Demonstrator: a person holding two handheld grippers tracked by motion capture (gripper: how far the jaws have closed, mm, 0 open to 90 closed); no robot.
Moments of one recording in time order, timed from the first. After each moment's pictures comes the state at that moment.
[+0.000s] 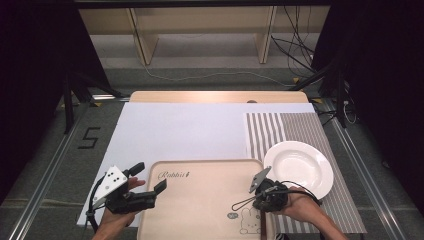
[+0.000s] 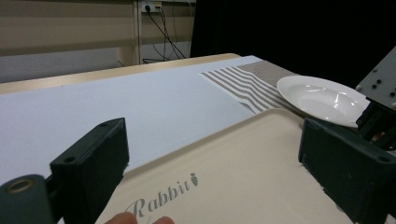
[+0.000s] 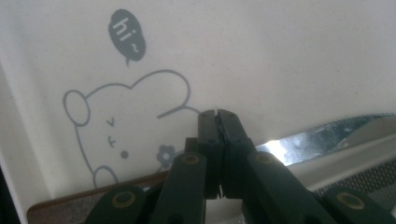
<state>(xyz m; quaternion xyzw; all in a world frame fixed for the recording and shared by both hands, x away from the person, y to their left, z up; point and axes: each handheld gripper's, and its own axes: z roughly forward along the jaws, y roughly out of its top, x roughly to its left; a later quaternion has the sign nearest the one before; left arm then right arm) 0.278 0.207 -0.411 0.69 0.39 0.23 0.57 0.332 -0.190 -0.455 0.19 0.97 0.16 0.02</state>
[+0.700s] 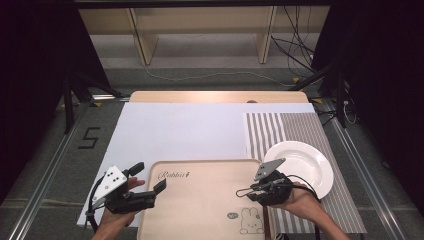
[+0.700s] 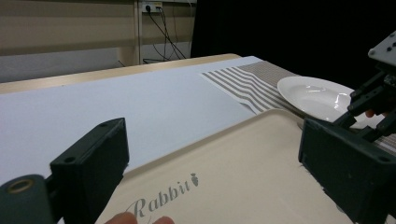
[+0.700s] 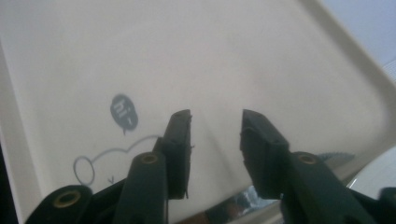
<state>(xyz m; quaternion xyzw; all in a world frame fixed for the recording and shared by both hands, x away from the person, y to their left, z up) 0.278 0.208 -0.411 0.69 0.39 0.23 0.57 0.337 -0.198 -0.432 0.23 0.93 0.28 0.05</state>
